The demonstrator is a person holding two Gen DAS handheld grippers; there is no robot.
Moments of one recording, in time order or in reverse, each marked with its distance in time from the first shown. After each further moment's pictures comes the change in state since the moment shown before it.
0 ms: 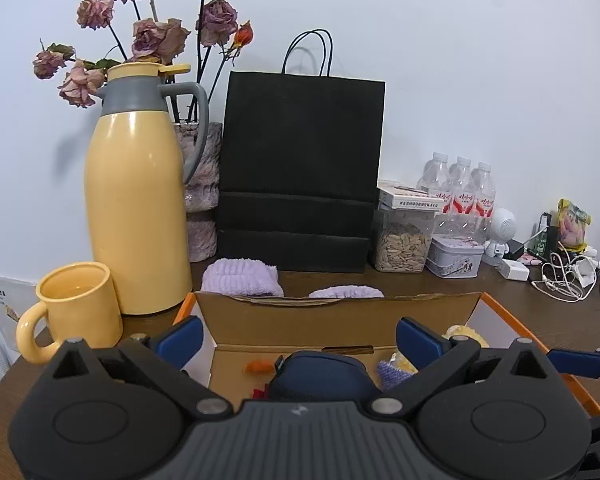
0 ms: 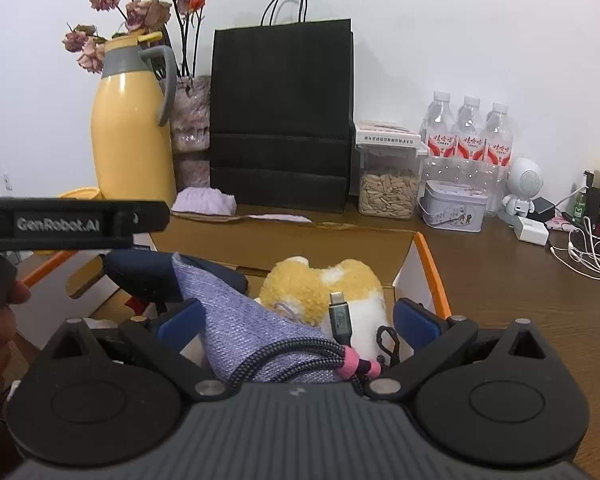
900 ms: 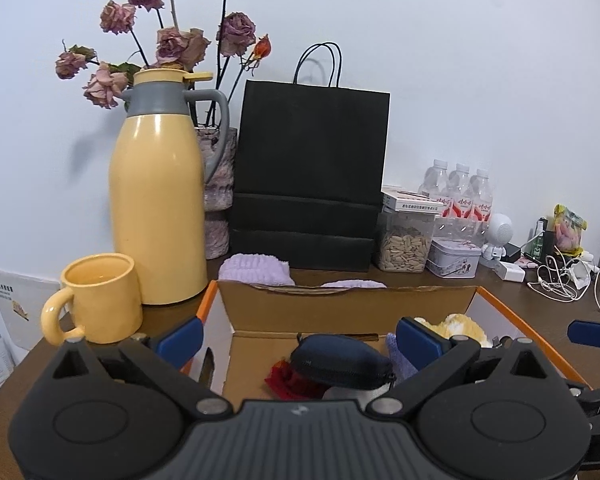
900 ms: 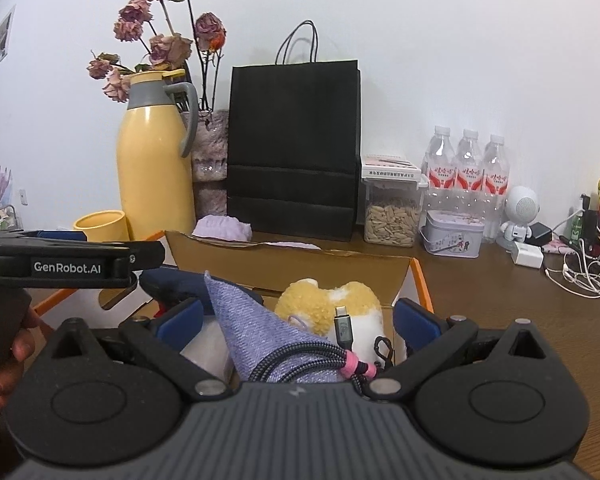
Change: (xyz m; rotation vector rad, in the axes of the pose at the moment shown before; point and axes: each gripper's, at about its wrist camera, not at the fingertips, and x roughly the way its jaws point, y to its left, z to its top) left arm -0.038 0.013 -0.015 -0.016 -0.027 0.004; right arm -0.042 0.001 -0.003 -0.023 -0.090 0.031
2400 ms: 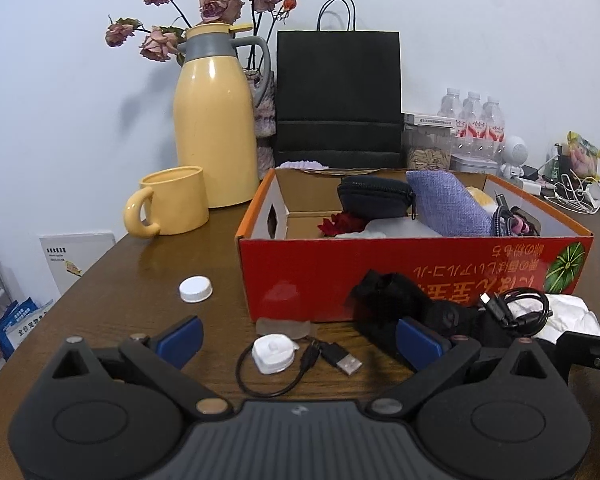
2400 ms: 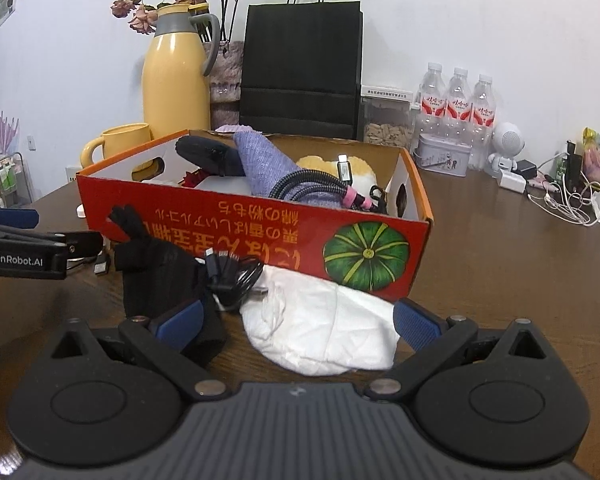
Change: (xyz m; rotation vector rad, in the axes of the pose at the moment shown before) left arm -0.085 0.011 -0.094 0.065 0.127 0.128; right arm -0.066 0.010 -0.087 -0.023 0.156 -0.001
